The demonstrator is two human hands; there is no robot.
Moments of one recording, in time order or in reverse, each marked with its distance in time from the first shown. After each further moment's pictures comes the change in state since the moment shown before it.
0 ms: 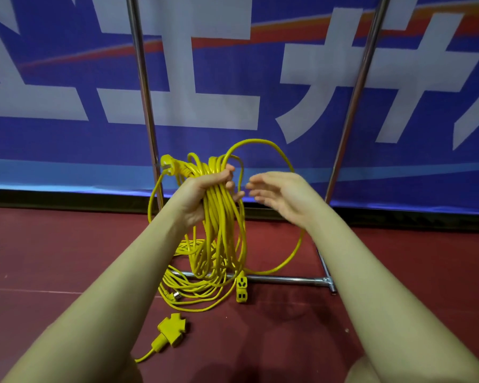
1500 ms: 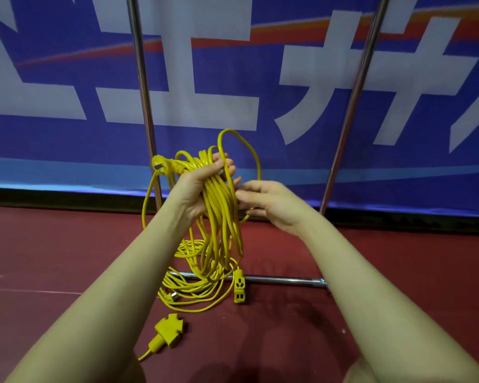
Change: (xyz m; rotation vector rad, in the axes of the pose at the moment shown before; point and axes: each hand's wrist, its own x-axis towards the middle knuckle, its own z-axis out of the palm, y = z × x) left_hand 0.010 0.005 0.004 -0.113 0.108 0.118; right_hand -0.006 0.008 0.012 -0.319 -0.234 0.006
